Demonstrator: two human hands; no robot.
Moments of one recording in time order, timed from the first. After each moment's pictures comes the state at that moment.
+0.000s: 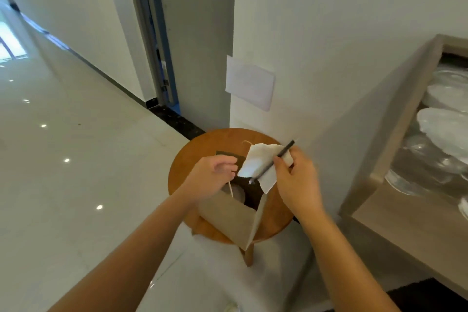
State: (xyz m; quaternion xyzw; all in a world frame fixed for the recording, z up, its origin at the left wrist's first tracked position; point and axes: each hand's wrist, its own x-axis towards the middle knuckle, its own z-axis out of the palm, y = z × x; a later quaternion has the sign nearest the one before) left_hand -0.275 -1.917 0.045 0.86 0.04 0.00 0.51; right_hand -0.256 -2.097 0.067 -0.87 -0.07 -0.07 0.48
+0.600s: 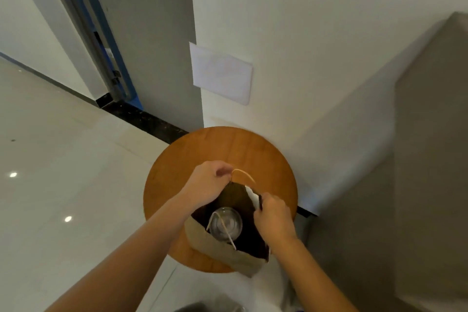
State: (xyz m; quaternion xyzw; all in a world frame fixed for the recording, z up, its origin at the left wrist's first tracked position) left_hand -0.121 -1.878 0.007 0.91 -0.01 -0.11 0.41; right_hand -0.163 -2.038 -0.023 -0.95 0.07 0.13 0.26
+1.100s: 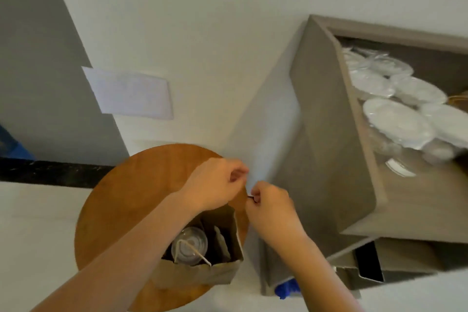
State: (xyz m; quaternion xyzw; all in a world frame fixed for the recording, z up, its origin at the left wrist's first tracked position) left_hand -0.113 -1.944 0.075 0.87 -0.35 -0.13 0.32; right_hand -0.211 -2.050 0.077 -0.93 0.20 0.02 0.30
